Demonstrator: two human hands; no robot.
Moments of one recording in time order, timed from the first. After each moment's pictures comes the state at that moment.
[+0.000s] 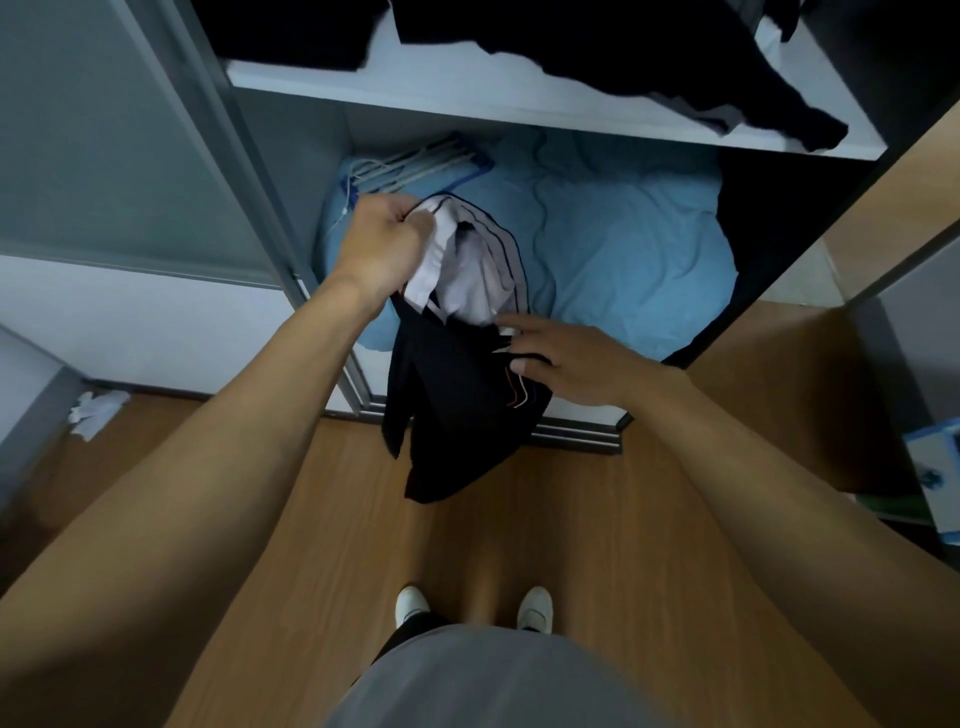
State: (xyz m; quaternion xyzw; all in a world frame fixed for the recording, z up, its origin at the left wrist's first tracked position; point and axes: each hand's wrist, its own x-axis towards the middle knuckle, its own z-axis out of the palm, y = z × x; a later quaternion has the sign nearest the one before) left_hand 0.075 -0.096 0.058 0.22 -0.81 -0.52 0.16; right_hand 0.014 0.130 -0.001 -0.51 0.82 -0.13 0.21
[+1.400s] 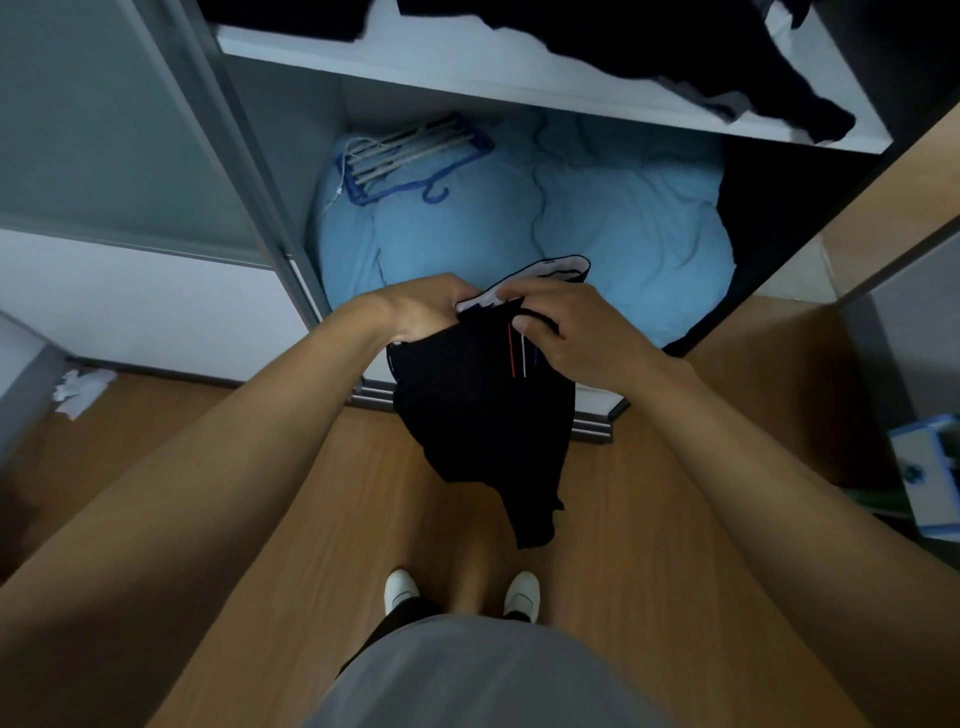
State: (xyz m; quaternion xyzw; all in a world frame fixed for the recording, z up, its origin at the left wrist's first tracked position) left_hand 0.075 -0.081 0.009 0.04 -0.92 -0.34 -0.21; right_hand 0.026 0.127 0.021 -0.48 0.83 -0.26 0.09
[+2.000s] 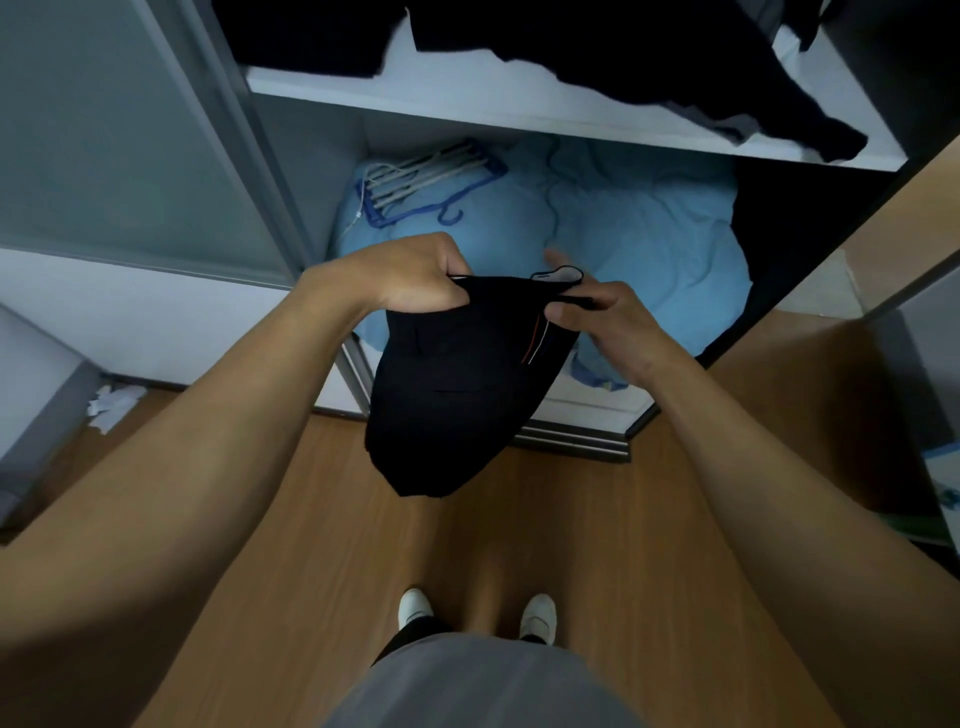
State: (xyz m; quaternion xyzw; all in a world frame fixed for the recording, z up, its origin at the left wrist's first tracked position) left_hand 0.075 -0.101 0.070 0.07 -0.94 -0.29 -0.14; right_hand -0.011 0.133 0.005 -0.25 0.66 -0.65 0.29
